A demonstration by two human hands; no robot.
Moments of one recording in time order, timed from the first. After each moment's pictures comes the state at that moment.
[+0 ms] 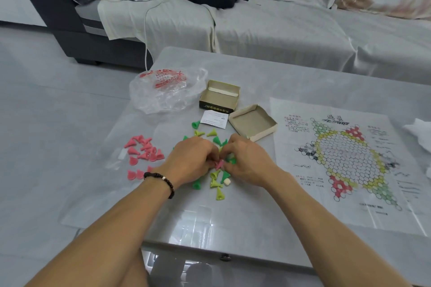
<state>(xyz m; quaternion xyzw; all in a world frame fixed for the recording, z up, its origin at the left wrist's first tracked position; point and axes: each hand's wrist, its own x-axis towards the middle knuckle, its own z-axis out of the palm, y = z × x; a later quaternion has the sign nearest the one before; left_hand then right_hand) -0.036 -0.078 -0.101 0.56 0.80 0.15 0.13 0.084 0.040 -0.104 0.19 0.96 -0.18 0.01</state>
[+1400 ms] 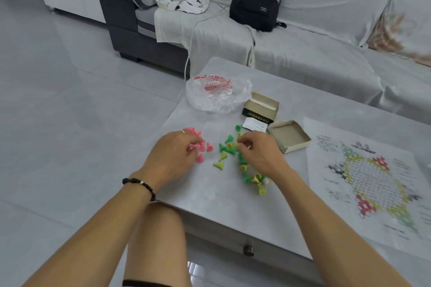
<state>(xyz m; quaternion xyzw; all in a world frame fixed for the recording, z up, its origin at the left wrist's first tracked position) -0.079 -0.217 -0.088 0.43 0.84 0.32 0.05 0.036 -0.024 -0.077 0.26 0.94 -0.21 -0.07</state>
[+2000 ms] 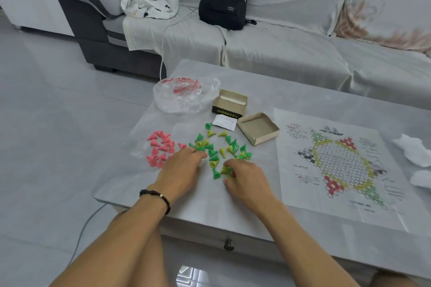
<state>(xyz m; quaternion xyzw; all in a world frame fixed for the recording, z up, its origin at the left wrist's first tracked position) -0.021 -0.154 -0.114 0.49 0.85 0.19 0.06 0.117 -0.033 -0.111 0.26 0.95 -0.16 -0.04</state>
